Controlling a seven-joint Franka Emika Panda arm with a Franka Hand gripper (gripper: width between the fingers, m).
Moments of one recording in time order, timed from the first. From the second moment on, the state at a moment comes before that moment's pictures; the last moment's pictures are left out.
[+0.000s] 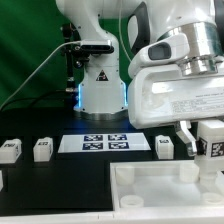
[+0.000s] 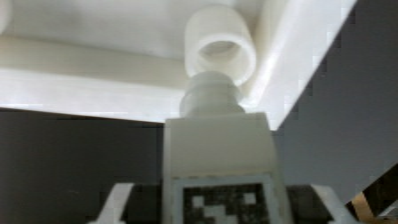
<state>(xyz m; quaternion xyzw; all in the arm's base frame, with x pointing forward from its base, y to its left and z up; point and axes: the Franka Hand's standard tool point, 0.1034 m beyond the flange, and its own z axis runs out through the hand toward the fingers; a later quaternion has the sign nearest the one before) 0.627 0.111 0.091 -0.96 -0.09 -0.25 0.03</state>
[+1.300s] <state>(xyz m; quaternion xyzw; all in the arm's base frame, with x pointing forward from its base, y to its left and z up) 0.620 0.120 0.071 -0.96 -0.11 -0.24 0.03</state>
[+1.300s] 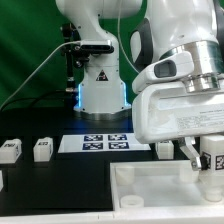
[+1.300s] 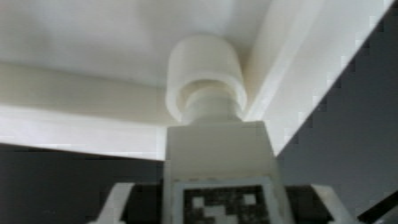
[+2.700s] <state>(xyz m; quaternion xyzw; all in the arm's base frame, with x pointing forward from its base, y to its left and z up) 0.632 0.113 0.059 -0.97 -0.12 -0.20 0.03</state>
